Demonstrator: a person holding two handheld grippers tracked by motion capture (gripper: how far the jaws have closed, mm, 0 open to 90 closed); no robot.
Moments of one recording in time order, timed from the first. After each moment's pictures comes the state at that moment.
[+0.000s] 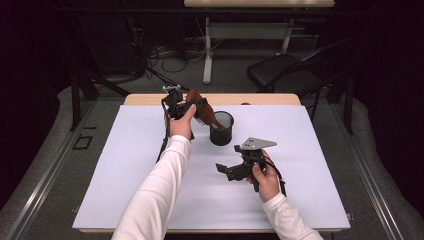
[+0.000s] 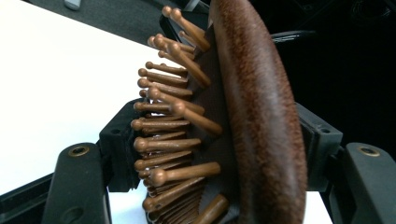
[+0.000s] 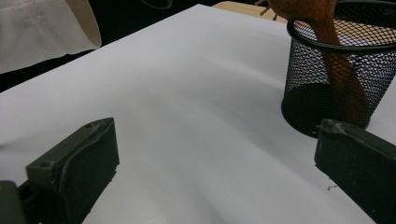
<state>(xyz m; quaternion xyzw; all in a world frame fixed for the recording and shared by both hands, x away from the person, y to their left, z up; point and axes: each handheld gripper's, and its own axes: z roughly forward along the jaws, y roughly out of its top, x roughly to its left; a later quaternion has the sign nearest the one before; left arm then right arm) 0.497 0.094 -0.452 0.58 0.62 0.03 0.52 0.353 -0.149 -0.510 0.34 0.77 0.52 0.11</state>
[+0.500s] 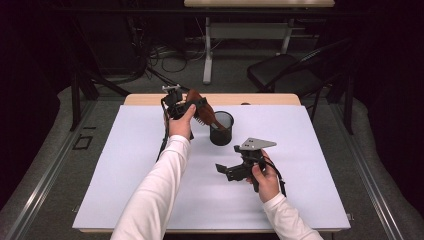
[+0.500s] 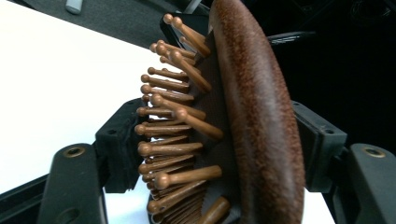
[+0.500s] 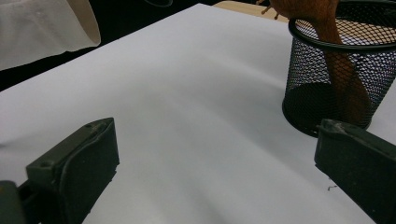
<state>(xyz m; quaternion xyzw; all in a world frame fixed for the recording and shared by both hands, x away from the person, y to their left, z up) 0.497 0.095 -0.451 0.58 0.62 0.04 0.52 0.352 -0.149 -0.511 0.34 0.77 0.52 0.11</state>
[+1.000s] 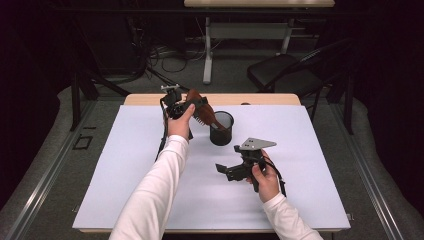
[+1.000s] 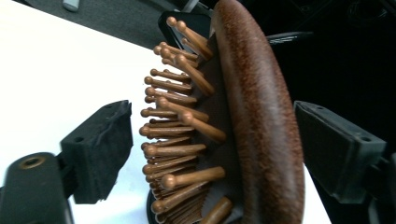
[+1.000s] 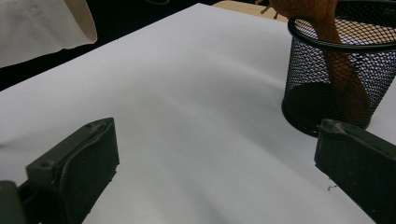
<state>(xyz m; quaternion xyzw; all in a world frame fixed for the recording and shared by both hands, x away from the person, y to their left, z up) 0.497 0.098 -0.450 0.58 0.62 0.03 0.52 0.353 -0.149 -0.511 0.34 0.77 0.52 0.11</state>
